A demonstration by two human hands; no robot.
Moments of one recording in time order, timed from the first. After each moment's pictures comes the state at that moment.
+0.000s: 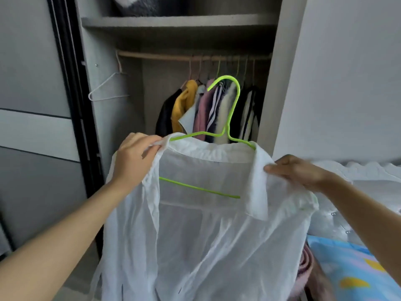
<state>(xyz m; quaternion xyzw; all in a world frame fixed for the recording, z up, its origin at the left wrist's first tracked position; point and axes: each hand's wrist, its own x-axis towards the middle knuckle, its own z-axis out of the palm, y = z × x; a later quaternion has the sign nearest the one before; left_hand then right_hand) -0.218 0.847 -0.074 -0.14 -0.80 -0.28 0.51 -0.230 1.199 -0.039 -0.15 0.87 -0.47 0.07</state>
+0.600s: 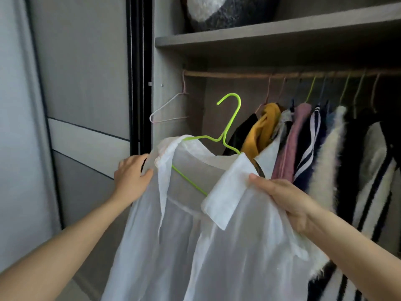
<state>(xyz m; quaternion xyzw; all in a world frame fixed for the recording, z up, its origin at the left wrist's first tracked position) -0.350 0.645 -0.092 0.16 -0.88 -0.22 0.39 -0.366 0.965 -0.034 -0.12 0.72 -0.66 0.17</state>
